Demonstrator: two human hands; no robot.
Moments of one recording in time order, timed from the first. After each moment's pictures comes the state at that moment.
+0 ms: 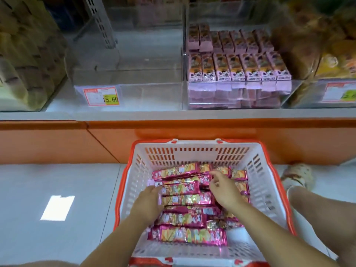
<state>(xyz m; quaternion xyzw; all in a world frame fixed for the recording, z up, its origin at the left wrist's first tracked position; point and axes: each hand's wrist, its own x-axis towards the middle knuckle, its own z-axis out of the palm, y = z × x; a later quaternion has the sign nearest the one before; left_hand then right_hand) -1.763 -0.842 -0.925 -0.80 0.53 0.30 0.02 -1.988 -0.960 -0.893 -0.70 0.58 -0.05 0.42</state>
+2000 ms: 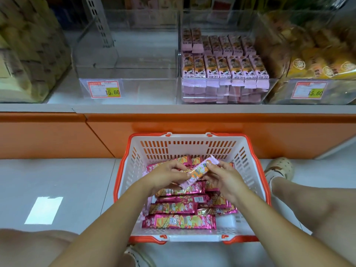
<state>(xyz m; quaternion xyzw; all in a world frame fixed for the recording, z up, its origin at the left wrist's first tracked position) -1.810 -0.882 -0.830 -0.62 0.34 0.64 -0.29 -2.008 -0.942 -0.841 -0.30 0.50 -0.30 0.75</state>
